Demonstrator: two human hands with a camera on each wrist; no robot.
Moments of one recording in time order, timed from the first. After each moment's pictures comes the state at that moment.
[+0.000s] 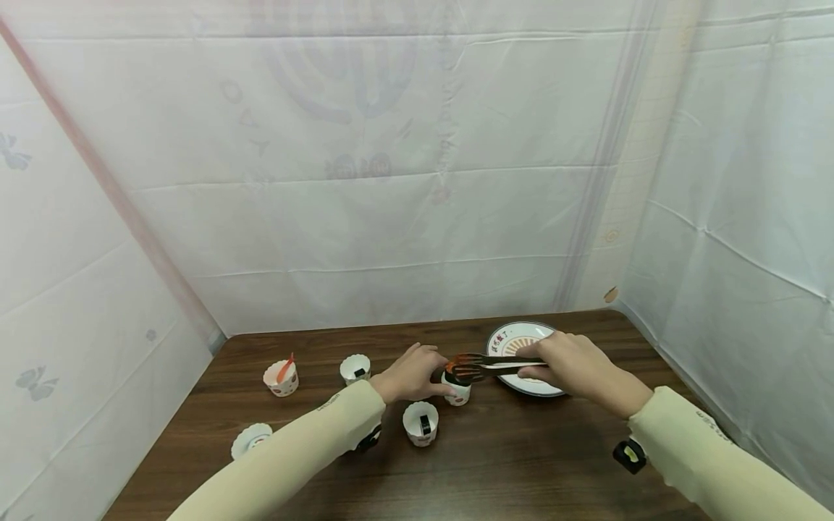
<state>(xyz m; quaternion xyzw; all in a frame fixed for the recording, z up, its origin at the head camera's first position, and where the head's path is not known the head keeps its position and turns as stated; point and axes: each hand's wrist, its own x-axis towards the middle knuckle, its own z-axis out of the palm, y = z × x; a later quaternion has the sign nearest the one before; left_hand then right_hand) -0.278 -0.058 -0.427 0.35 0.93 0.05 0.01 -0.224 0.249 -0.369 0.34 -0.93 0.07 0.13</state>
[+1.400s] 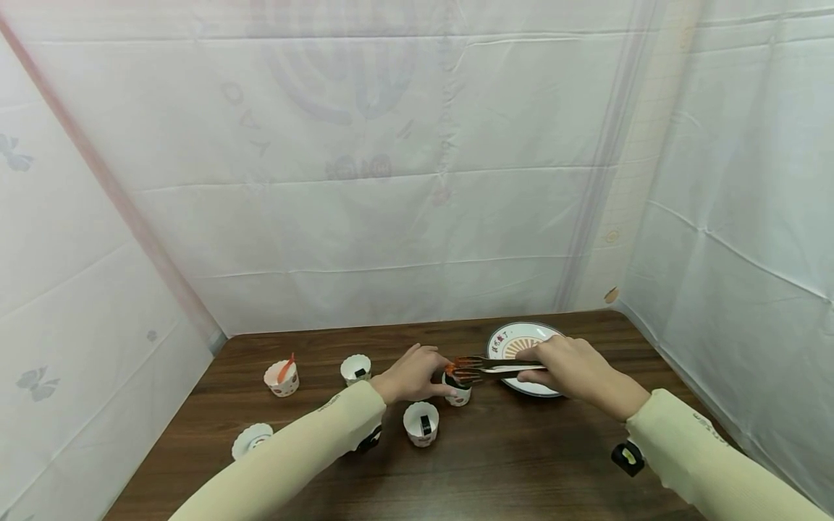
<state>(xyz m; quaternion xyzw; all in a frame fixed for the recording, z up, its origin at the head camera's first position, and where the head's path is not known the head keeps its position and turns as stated) -0.278 -0.058 -0.428 0.35 0.93 0.07 0.02 -0.225 0.248 -0.377 0.33 -0.93 0.06 0.12</state>
